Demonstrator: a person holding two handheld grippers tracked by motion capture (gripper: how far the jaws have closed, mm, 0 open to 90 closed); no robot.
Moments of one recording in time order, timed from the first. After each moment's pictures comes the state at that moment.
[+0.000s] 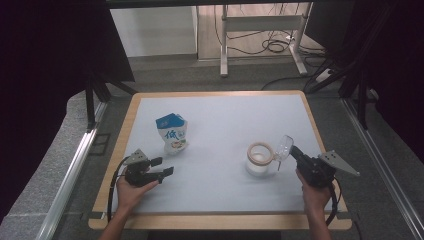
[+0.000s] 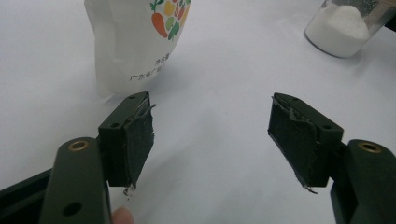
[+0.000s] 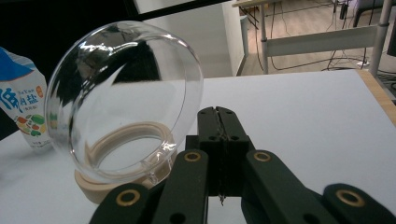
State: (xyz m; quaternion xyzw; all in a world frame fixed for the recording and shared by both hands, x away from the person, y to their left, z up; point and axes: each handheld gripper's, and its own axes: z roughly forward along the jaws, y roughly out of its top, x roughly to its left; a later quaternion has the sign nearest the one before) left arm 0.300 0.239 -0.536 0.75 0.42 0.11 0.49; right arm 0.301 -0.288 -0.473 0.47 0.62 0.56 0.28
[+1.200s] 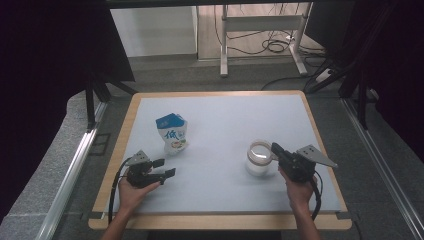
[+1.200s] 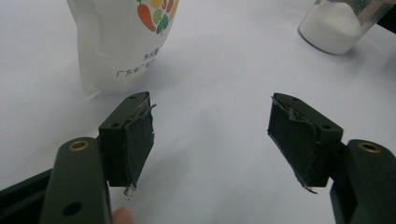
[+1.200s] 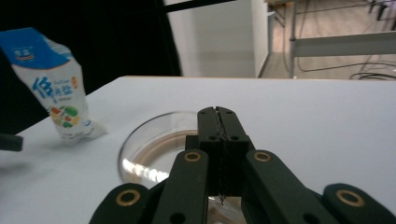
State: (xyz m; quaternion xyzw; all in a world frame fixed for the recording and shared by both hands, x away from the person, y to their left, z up) left arm 0.299 0.235 -0.539 0.76 0.42 0.10 0.49; right arm 0.312 -0.240 -0.469 0.42 0.66 0.56 0.26
